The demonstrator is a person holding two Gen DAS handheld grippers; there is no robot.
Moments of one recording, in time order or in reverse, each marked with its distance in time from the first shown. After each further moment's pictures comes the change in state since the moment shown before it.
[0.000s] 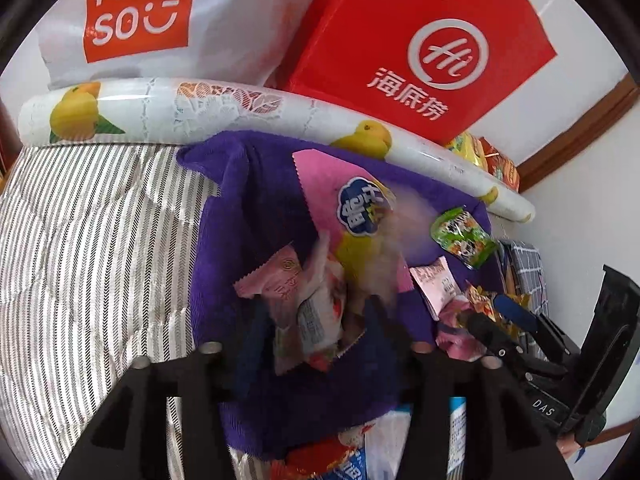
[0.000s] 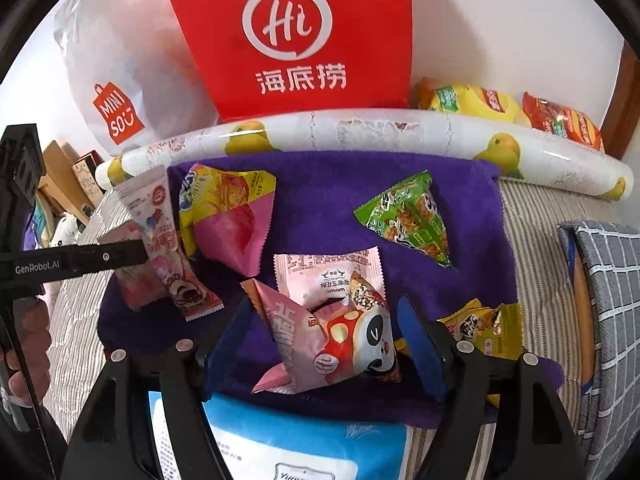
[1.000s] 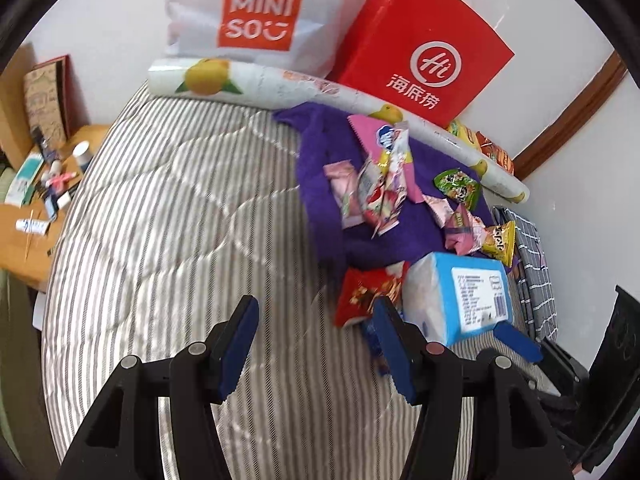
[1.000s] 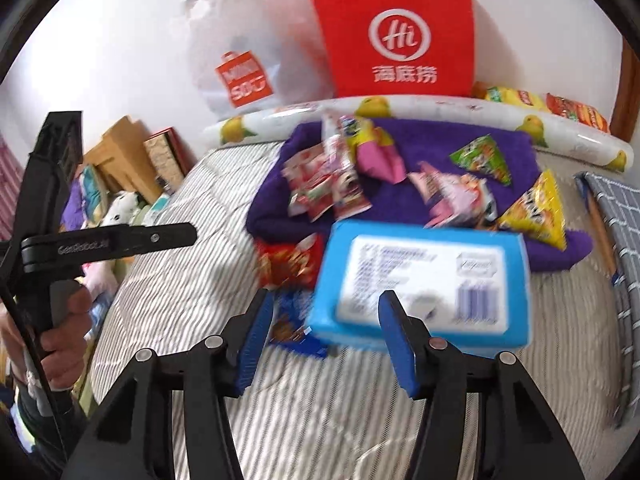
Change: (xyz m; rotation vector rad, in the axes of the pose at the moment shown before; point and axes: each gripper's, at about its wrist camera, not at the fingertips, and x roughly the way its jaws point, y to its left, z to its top) left arm -0.101 0.042 -0.113 -0.038 -0.073 0.065; right arm -0.092 0.097 -0.113 -0.062 -0.018 0.155
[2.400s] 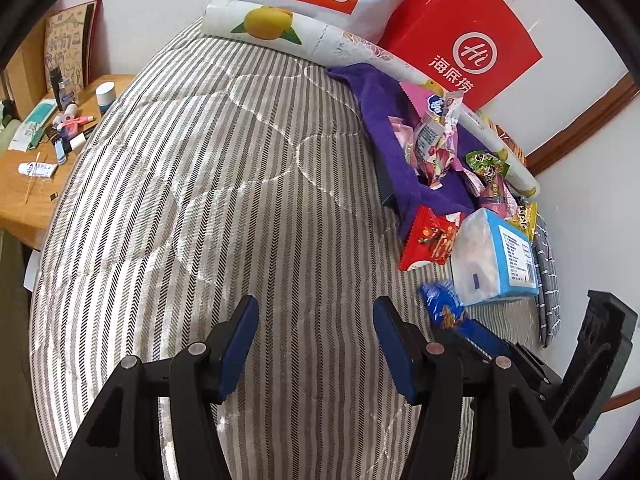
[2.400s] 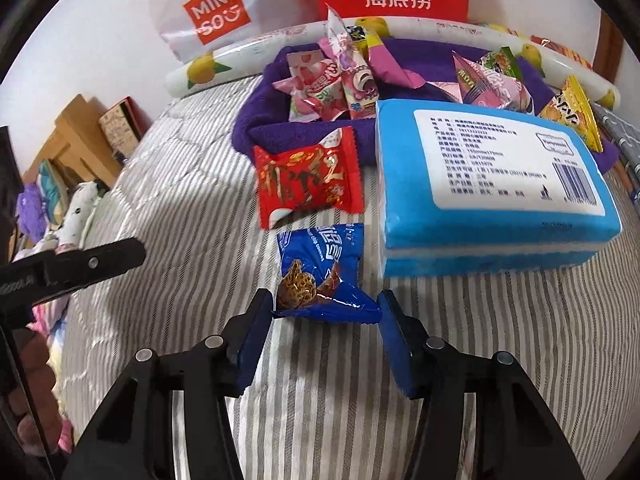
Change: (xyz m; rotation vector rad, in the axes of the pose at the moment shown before) left arm 0.013 0.055 -0.045 -0.071 0.048 -0.020; right arm 0.067 0.034 -0.041 0.127 0.097 -0.129
